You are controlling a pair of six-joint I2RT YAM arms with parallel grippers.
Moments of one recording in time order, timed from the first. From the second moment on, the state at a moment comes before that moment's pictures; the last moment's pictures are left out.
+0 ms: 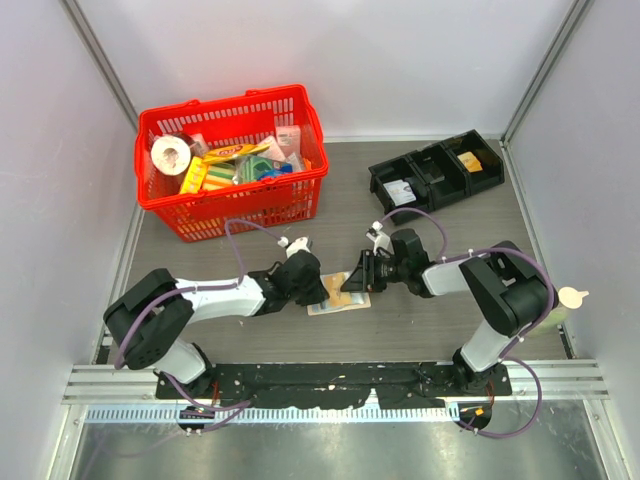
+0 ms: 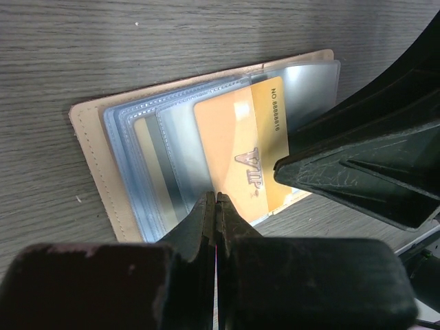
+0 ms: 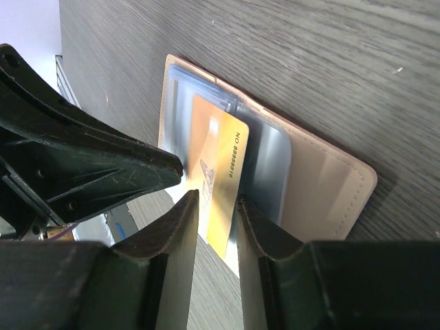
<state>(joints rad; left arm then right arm) -0.91 1.52 0.67 0.02 -0.12 -0.98 0.47 1.66 0.52 0.45 -0.71 0.61</state>
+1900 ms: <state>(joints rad) -0.83 1.36 1.52 -0.77 0.42 0.28 0.43 1.08 1.22 -0.81 -0.79 -0.27</state>
